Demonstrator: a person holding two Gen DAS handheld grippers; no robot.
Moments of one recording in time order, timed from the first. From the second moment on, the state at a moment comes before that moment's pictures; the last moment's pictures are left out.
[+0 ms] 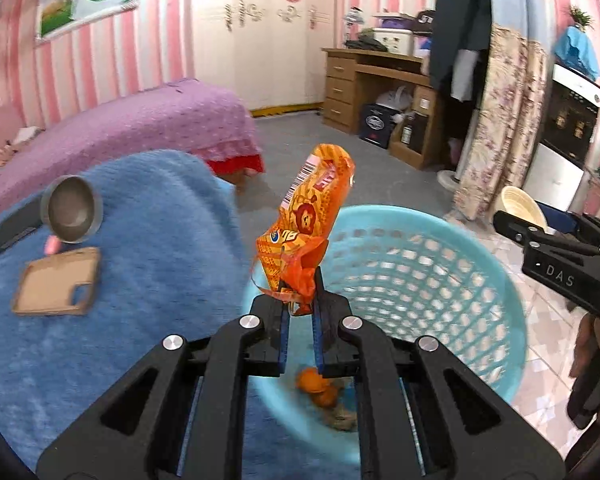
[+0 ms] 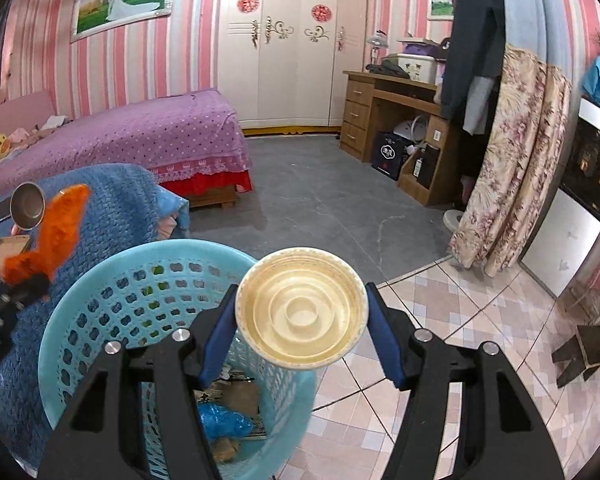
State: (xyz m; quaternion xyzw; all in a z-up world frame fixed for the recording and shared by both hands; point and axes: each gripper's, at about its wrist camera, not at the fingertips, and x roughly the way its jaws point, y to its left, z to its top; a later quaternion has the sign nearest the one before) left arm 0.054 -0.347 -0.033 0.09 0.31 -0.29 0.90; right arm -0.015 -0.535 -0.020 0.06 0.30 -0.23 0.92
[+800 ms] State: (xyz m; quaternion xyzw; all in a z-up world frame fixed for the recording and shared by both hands) left arm 0.076 -0.282 -0.008 0.09 0.25 -0.19 0.95; right arm 0.002 -0.513 -0.026 0.06 0.30 -0.20 0.93
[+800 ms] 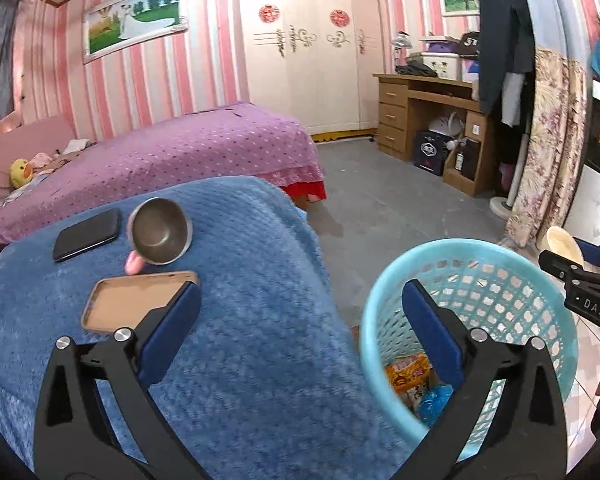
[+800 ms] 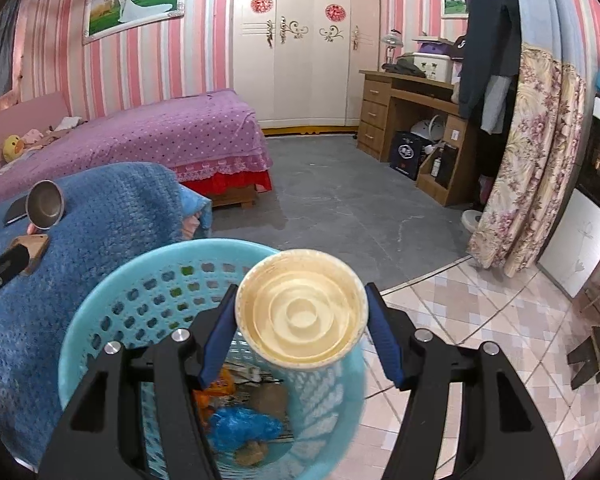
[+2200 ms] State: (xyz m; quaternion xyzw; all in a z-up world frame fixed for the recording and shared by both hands) left arm -0.027 -0.105 -0.002 0.05 0.20 -0.13 0.97; right arm -0.072 -0.304 -0.004 0.01 0.22 -0.14 0.97
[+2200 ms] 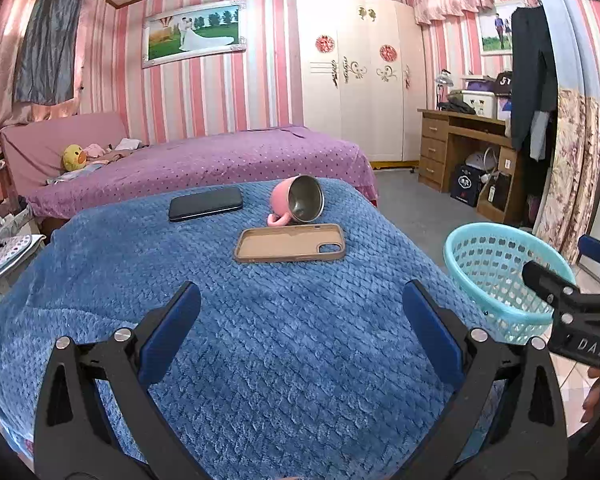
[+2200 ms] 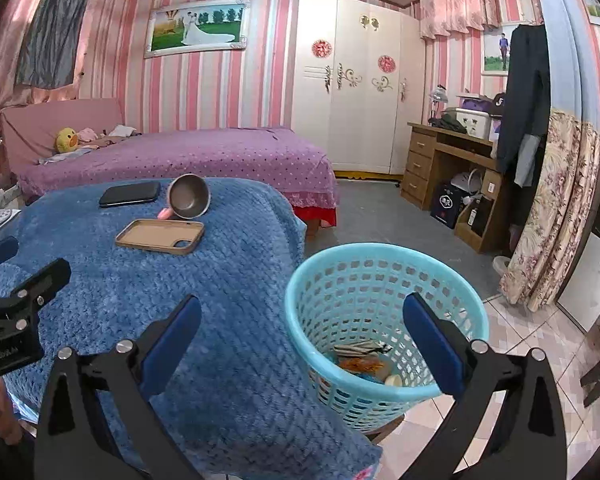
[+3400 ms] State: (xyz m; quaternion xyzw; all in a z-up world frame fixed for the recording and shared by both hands) left arm -0.026 -0.095 -0.006 0.04 0.19 -0.13 0.97; right arm -0.065 -0.294 0.000 -0.01 0.20 -0.14 0.97
